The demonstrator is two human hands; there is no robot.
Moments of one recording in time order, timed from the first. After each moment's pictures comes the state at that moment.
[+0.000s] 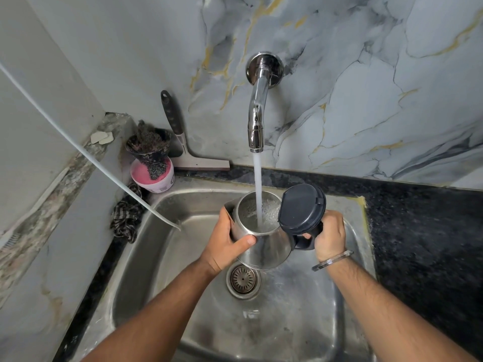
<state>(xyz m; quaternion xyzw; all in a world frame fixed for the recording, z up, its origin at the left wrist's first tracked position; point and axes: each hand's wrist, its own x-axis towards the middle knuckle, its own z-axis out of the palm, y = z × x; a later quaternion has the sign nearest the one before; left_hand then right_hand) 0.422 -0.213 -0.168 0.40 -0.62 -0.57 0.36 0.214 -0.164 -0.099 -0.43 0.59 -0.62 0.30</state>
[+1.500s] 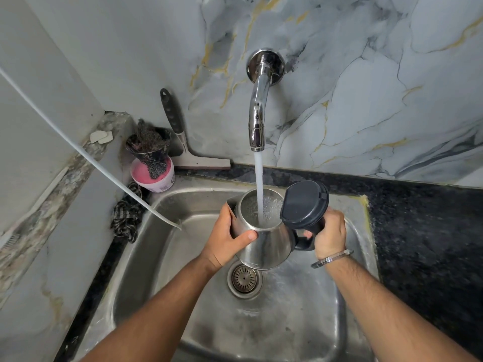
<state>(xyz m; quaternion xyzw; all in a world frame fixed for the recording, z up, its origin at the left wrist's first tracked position) 0.425 -0.218 -0.166 0.42 -0.61 -0.58 0.33 0.204 -0.174 -0.134 -0.33 0.58 -0.65 0.36</state>
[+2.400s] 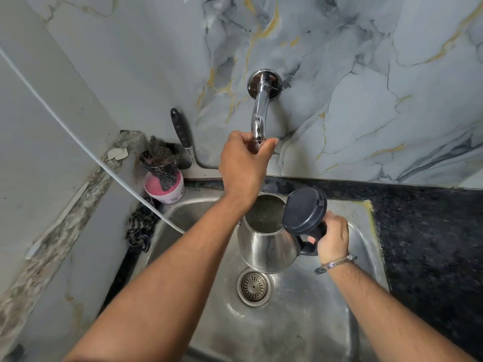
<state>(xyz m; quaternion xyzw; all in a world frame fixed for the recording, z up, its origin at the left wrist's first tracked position) 0.346 -0.285 -0.009 0.57 -0.60 -0.31 0.47 0.212 -0.170 -0.127 -0.33 0.58 -0.66 0.33</state>
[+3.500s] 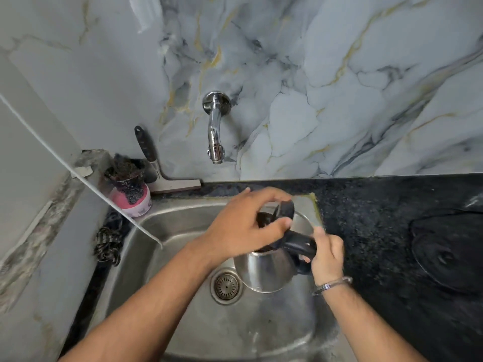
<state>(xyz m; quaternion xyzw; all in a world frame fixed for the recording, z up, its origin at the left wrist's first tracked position) 0.367 -0.156 0.023 0.25 -0.87 -0.37 0.22 0.198 -0.050 -0.094 -0.25 0.68 -0.66 0.20</state>
